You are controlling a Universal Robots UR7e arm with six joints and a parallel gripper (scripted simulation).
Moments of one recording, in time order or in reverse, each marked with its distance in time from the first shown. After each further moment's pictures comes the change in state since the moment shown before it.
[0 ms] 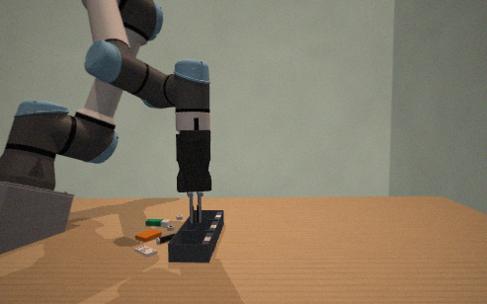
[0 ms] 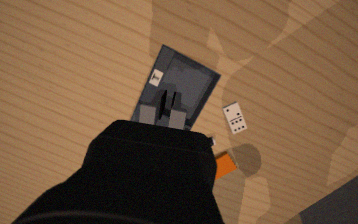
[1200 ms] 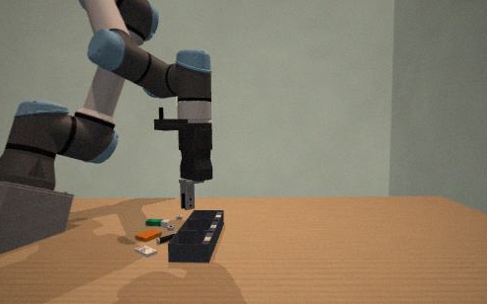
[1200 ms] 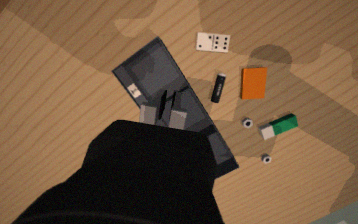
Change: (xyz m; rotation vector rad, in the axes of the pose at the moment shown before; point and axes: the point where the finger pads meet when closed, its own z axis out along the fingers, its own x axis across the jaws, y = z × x) arm 0.015 0.025 -0.024 -0.020 0.004 1.039
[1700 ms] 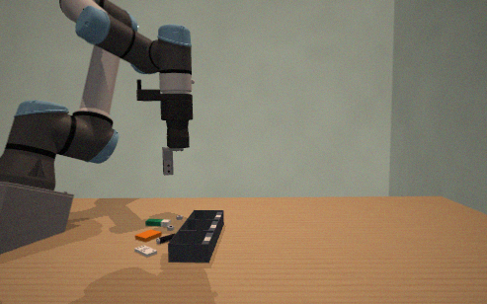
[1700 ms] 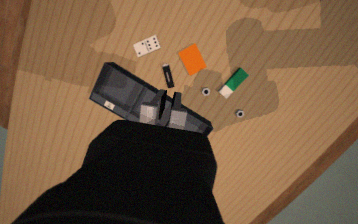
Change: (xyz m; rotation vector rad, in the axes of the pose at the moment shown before) arm 0.085 0.004 -0.067 -0.003 0.000 0.433
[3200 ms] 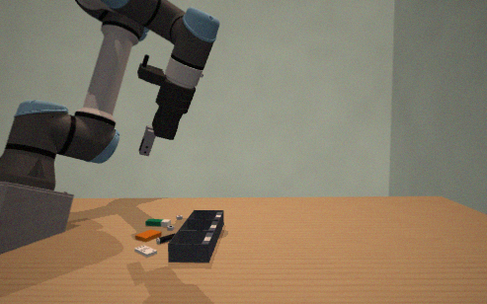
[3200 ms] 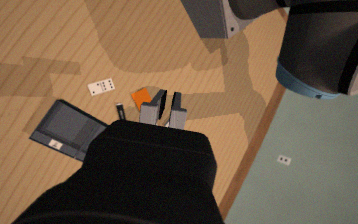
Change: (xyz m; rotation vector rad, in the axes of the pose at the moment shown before) arm 0.007 -0.049 -0.051 0.299 0.404 -0.097
